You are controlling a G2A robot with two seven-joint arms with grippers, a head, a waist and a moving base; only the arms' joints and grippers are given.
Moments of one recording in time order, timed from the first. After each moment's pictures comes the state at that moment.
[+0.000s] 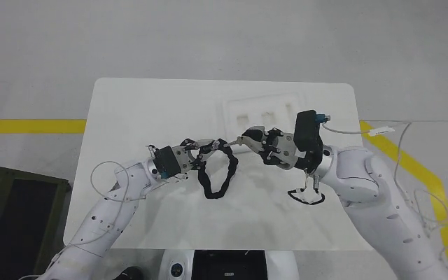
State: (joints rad) left arm 1.15 -1.07 -1.11 -1.40 1.78 -0.51 0.93; right arm -1.10 -0.98 1.14 -1.93 -0.55 -0.69 0.35
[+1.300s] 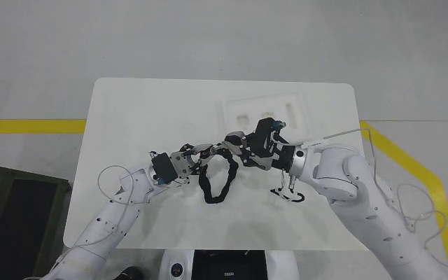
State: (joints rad) left arm 1.15 -1.08 -1.07 -1.35 1.75 -0.47 1.02; right arm -1.02 -1.02 1.03 -1.94 -0.77 -0.55 0.47
